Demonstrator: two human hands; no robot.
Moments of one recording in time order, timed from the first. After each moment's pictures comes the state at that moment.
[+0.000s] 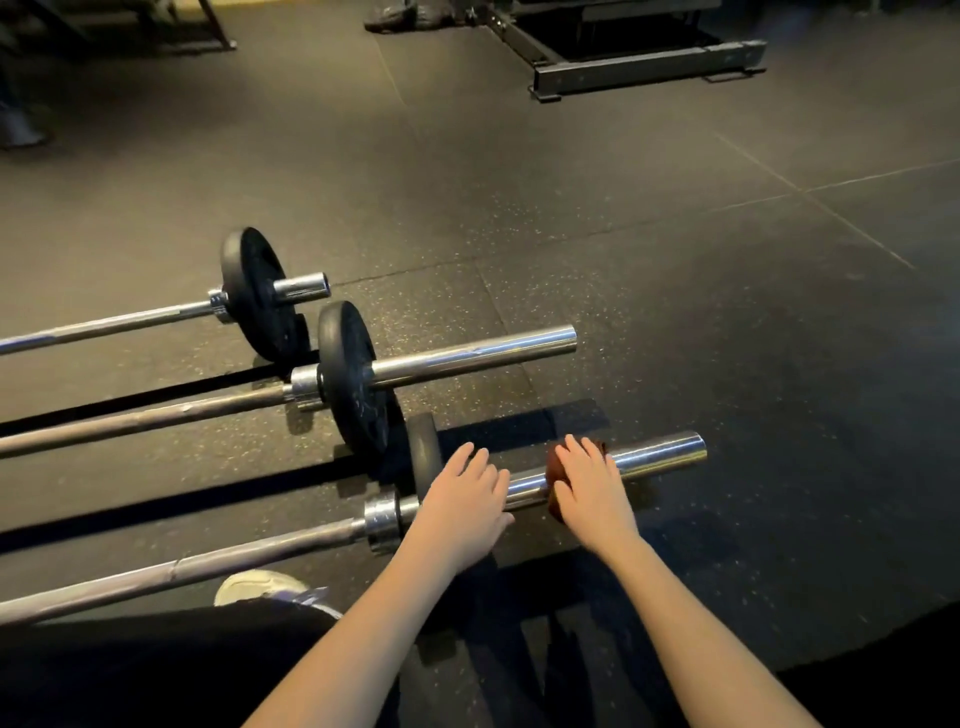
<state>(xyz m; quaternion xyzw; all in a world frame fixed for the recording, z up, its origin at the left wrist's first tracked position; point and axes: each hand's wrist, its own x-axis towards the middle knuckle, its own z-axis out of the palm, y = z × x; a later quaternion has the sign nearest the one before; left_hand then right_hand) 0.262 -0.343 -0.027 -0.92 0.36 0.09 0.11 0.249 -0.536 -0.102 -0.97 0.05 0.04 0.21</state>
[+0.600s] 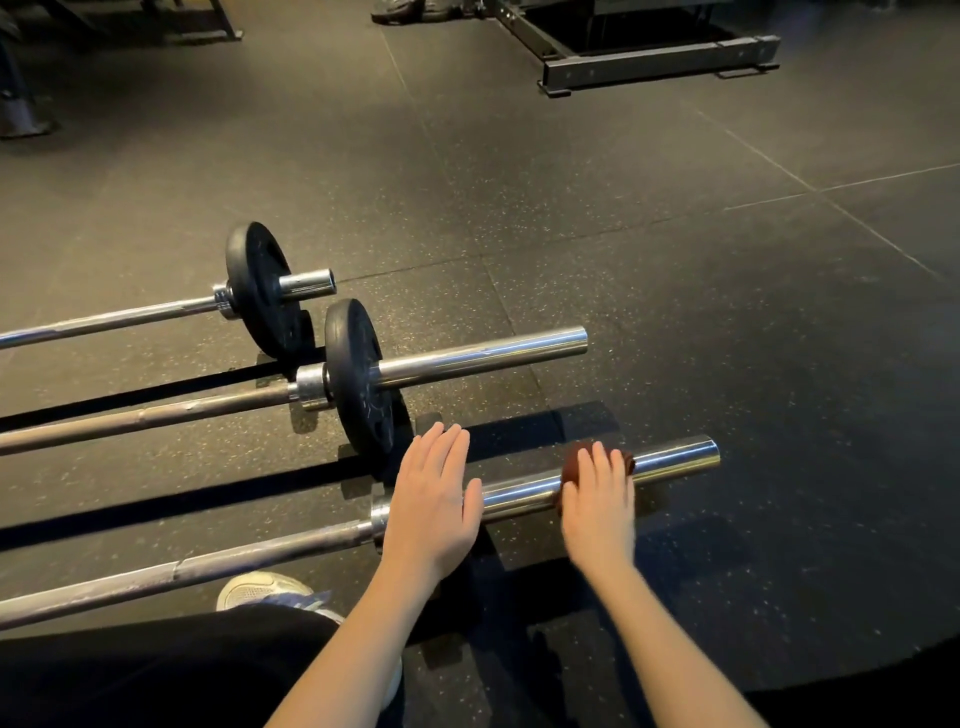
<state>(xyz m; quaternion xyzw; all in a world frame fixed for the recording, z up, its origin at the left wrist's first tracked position) 0.260 -0.308 -0.045 -0.96 0.18 -0.07 -0.22 0.238 -0.510 -0.107 -0.97 0.17 0.00 0.19</state>
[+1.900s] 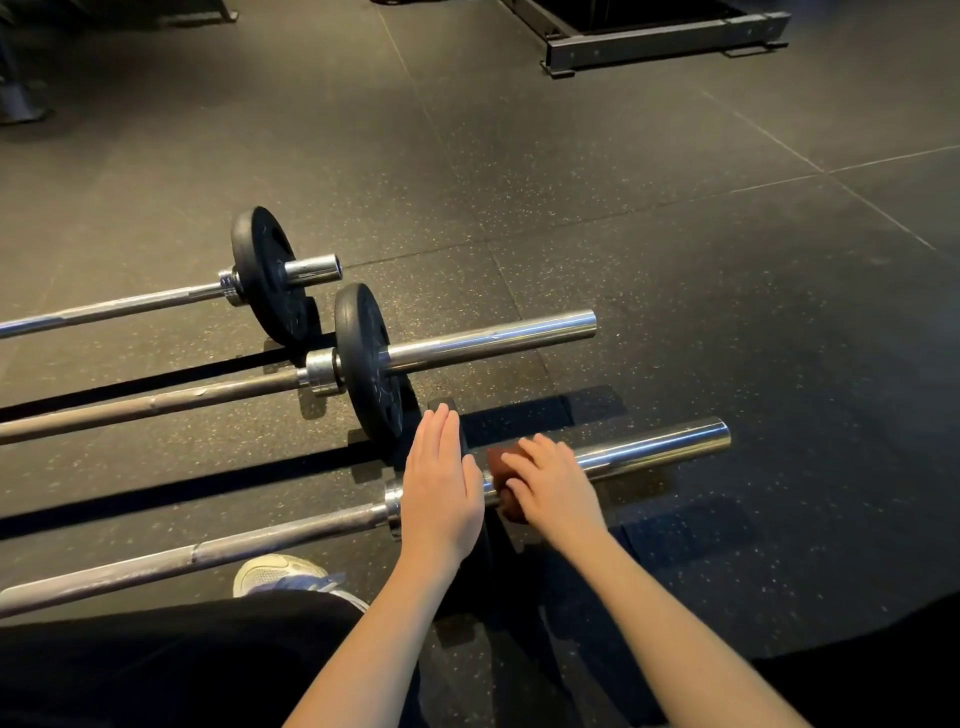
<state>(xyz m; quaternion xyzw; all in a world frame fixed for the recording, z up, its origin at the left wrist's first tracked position) 0.254 -0.310 -0.050 -0.94 0.07 -0.04 -0.34 0.253 -0.467 -0.102 -0.98 -0.04 0.04 0.18</state>
